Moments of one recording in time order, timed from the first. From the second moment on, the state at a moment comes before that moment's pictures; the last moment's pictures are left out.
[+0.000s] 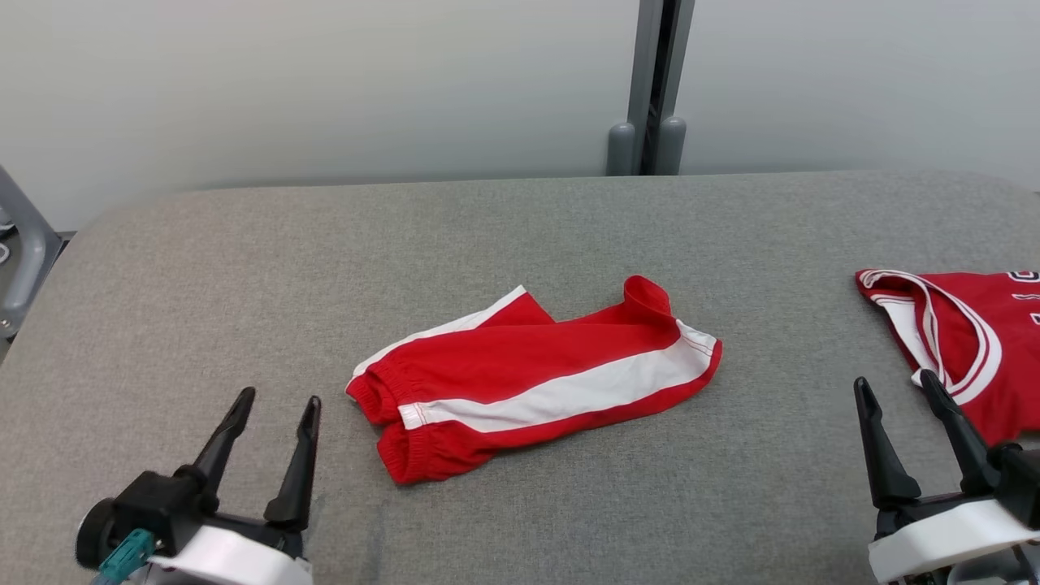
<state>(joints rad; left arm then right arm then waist) 0.02 0.26 -0.16 0.08 -0.35 -0.06 -0.20 0.02 -0.16 0.01 0.07 0.24 0.13 -0.15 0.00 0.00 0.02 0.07</state>
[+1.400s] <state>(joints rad) -0.40 0.28 -0.62 0.51 -0.74 -0.13 -0.20 -0.17 -0.19 0.07 0.11 0.22 0.13 -0.14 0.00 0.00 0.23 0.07</state>
